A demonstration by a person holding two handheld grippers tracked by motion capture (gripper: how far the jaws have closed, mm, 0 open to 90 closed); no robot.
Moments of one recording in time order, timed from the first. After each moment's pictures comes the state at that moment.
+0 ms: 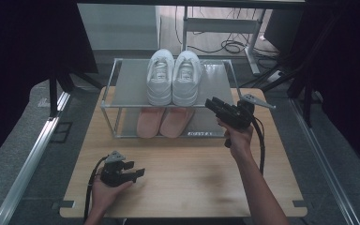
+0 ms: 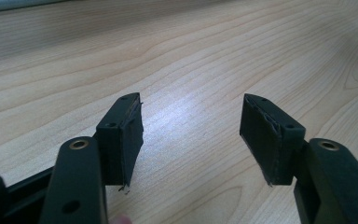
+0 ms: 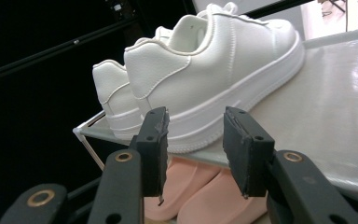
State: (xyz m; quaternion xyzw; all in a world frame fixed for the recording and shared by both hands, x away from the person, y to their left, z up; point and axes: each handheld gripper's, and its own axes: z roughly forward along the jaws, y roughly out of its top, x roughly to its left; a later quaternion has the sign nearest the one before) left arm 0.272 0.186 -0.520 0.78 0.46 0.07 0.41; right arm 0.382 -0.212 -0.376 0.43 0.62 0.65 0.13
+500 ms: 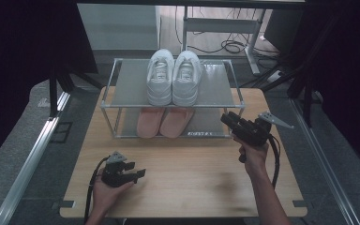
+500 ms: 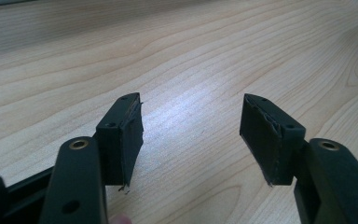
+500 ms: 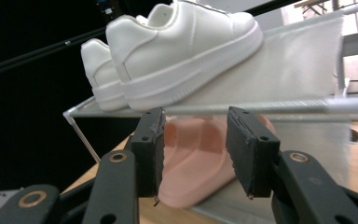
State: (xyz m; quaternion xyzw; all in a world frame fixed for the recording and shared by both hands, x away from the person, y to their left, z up) left arm 0.271 0.183 -0.522 0.78 0.47 0.07 0.41; right arm 0.346 -0.260 -0.407 0.43 0.61 0.65 0.15
